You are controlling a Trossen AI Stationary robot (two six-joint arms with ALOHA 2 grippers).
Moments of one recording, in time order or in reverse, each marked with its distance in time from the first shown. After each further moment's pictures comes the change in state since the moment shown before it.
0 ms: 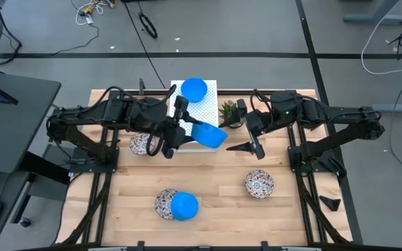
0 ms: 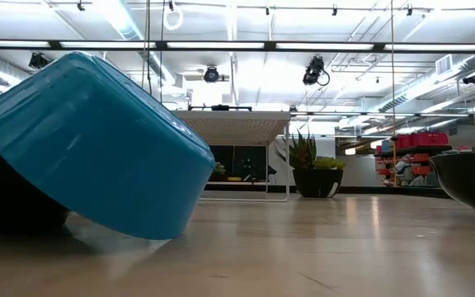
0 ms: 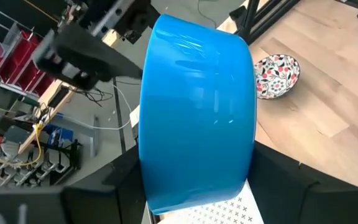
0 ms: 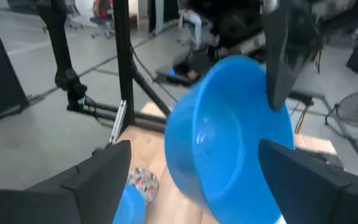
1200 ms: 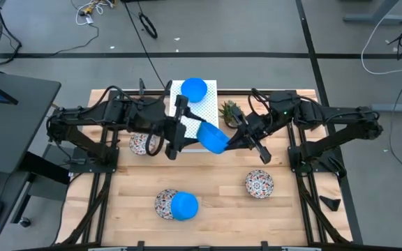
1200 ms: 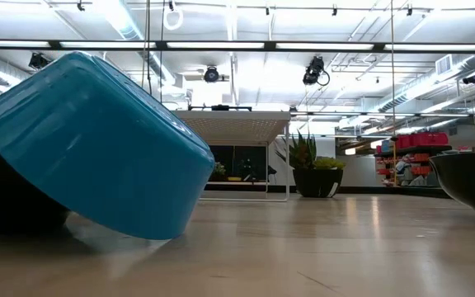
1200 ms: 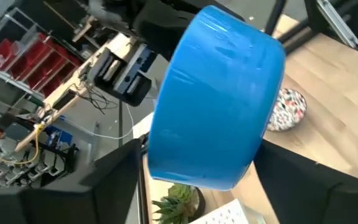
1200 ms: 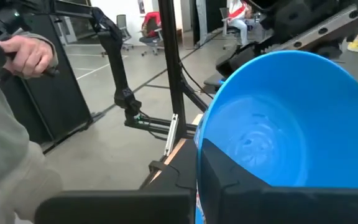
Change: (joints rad) left arm -0.010 0.002 0.000 0.100 0.000 -0.103; right arm 0.001 0.021 0.000 0.049 -0.207 0.154
